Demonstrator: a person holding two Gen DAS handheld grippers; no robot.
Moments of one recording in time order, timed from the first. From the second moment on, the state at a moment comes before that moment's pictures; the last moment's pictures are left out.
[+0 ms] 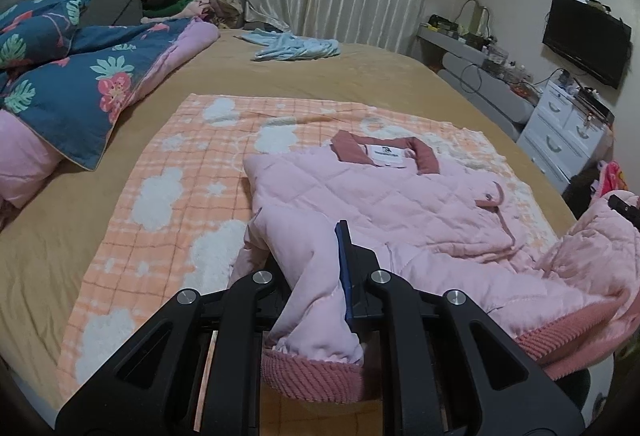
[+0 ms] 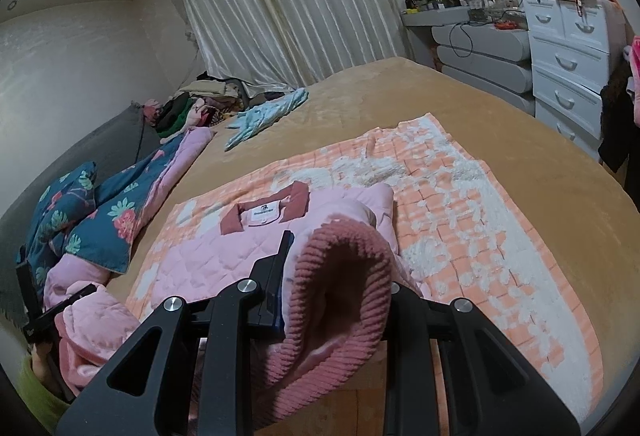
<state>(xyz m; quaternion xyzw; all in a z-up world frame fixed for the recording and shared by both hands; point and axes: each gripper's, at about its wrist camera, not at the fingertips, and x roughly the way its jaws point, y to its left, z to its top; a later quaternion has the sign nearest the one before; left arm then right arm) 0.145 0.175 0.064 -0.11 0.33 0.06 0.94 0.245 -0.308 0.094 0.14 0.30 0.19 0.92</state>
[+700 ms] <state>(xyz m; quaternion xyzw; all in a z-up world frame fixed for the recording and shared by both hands) 0.194 0.193 0.069 -0.12 0.35 0.08 0.93 0.306 -0.323 0.087 0.24 0.34 0.23 0.88</state>
